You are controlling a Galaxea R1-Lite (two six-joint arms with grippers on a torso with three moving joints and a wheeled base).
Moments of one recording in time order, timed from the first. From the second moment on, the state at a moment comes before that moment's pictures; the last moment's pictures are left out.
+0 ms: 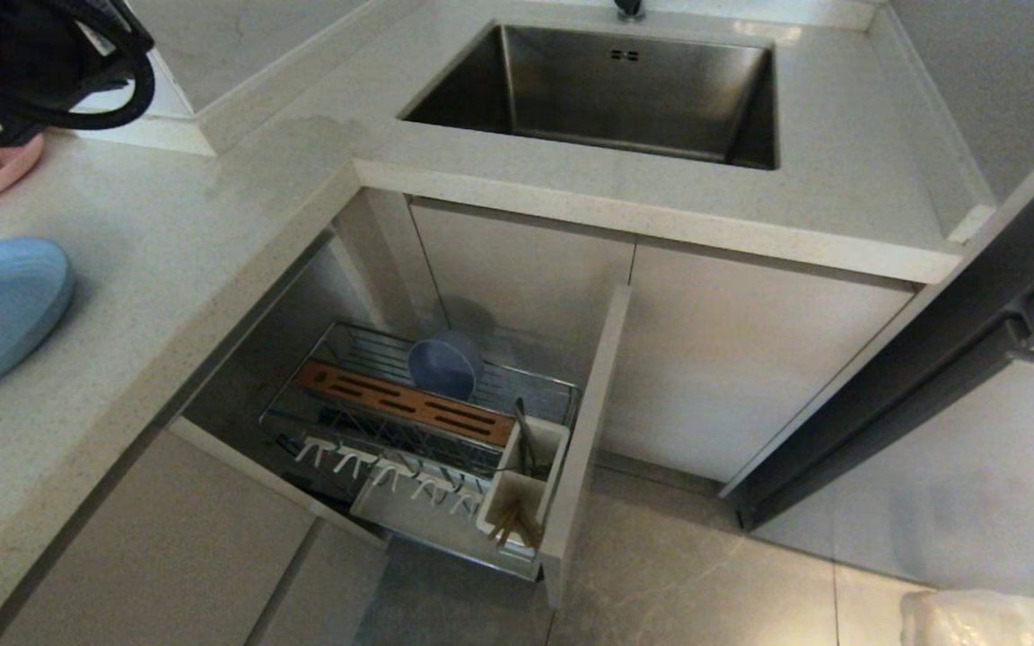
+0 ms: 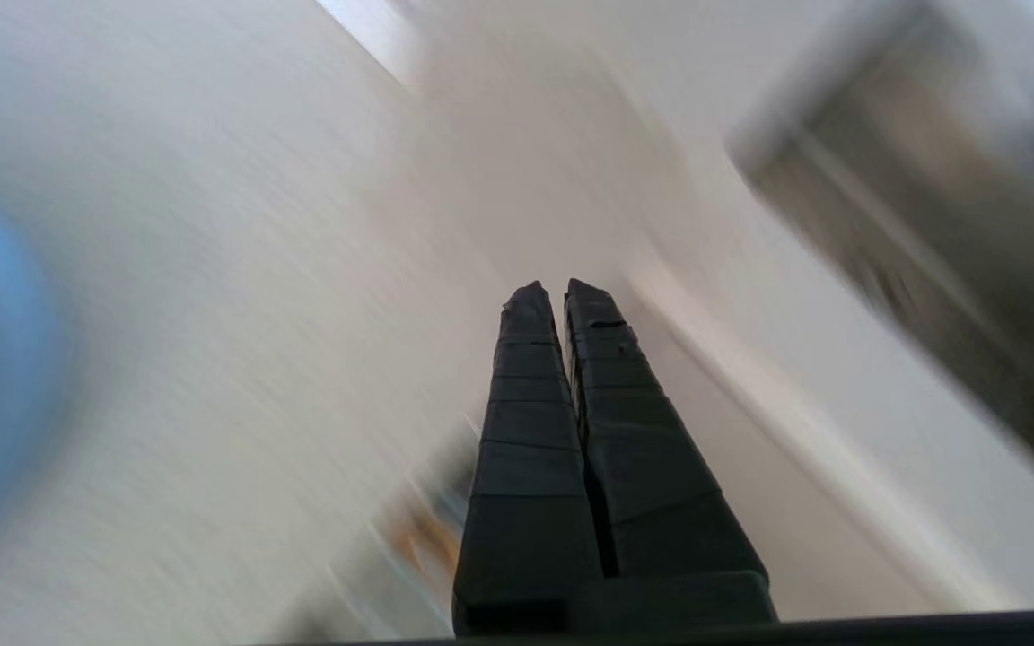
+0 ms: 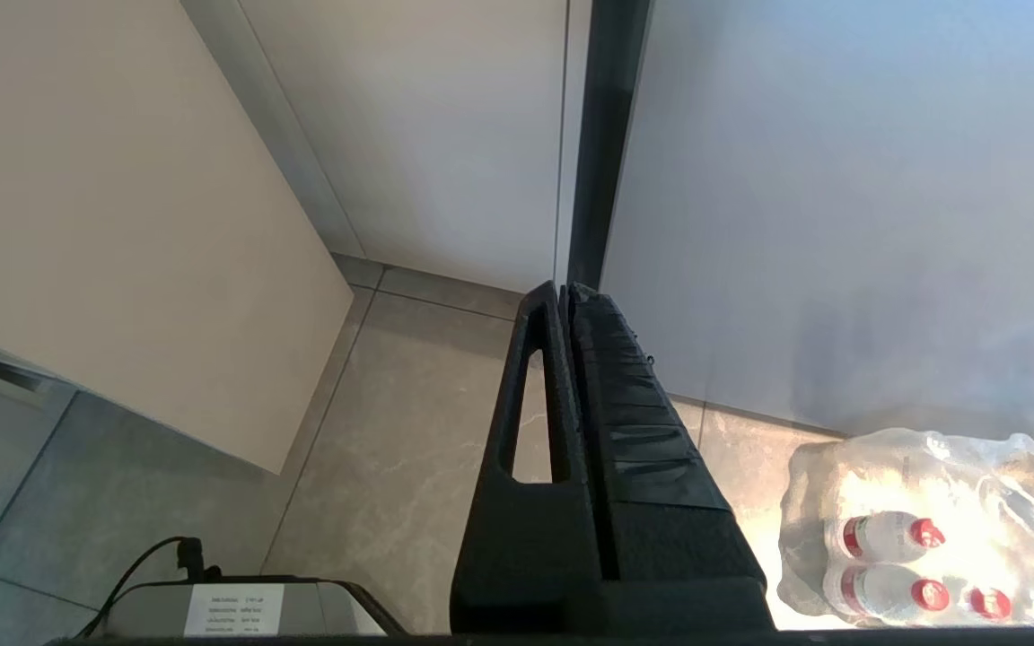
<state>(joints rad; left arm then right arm) -0.26 1.55 -1.85 0.36 0.54 -0.47 0.00 0.00 0.00 0.00 -0.01 0.02</state>
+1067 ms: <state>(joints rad) 0.06 1.81 -1.94 0.40 0.77 -0.40 0.00 0.00 0.00 0.00 -0.01 0.02</state>
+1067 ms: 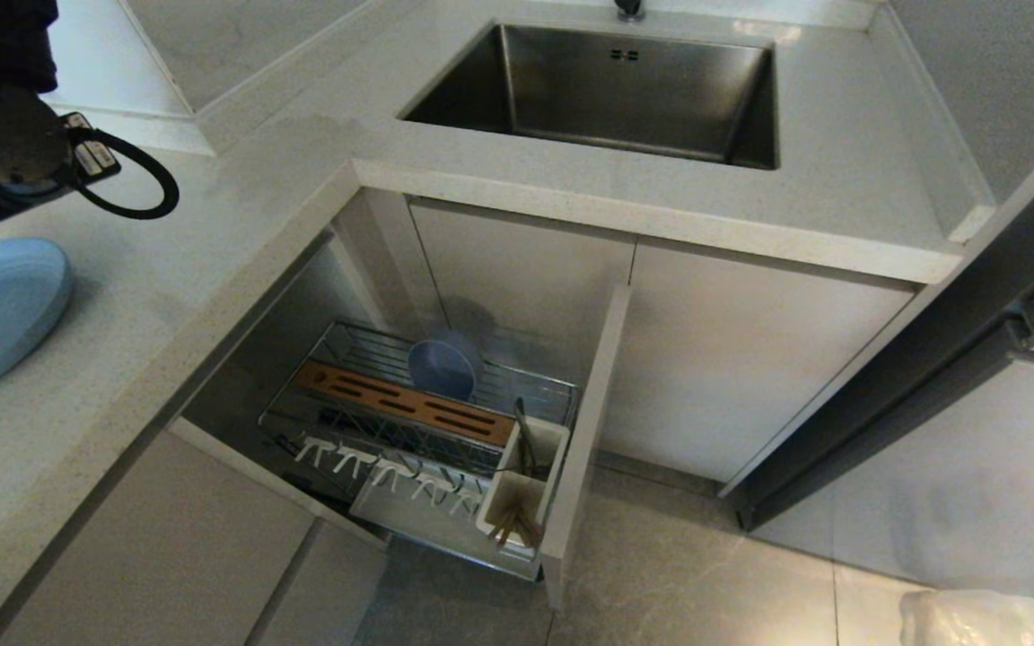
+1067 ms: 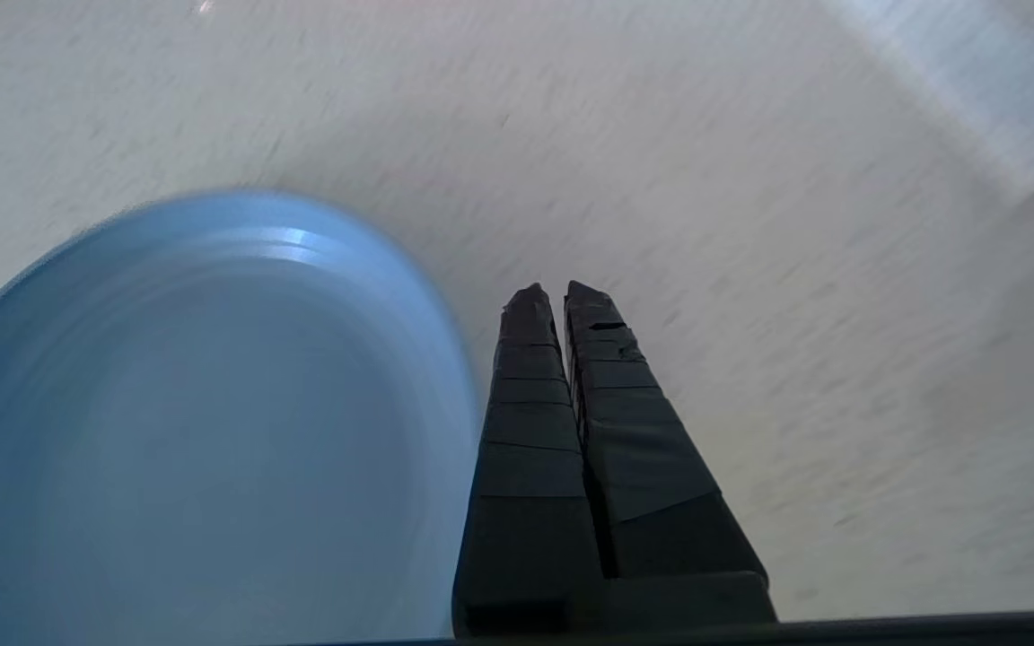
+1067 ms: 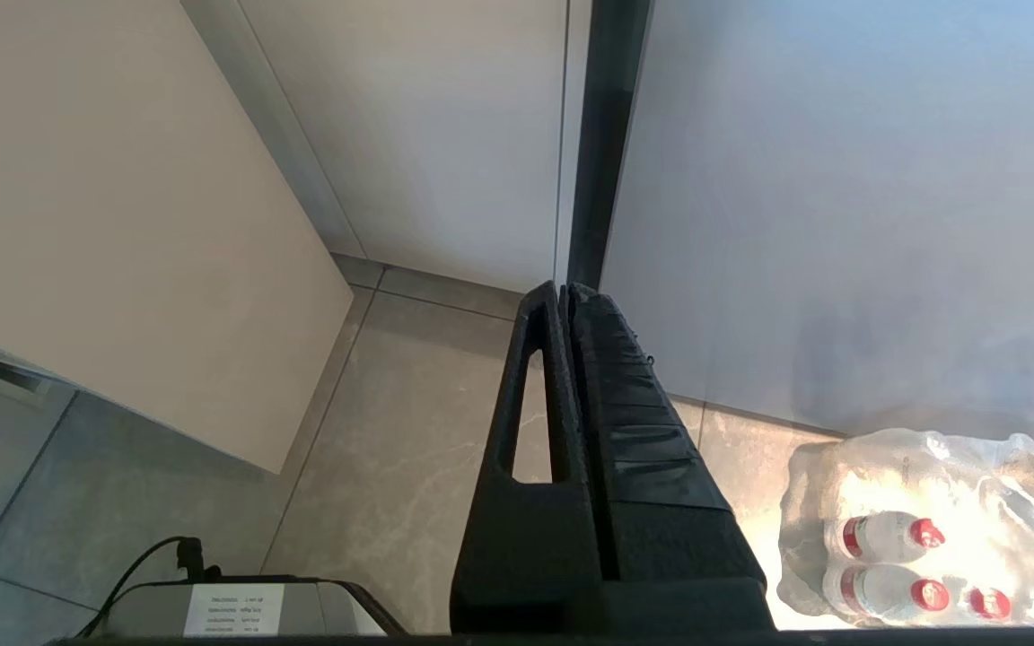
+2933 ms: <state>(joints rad) 0.16 1.88 -1.93 0.50 0.63 -0.45 0.00 0.00 0.00 0.00 -0.01 0.02</state>
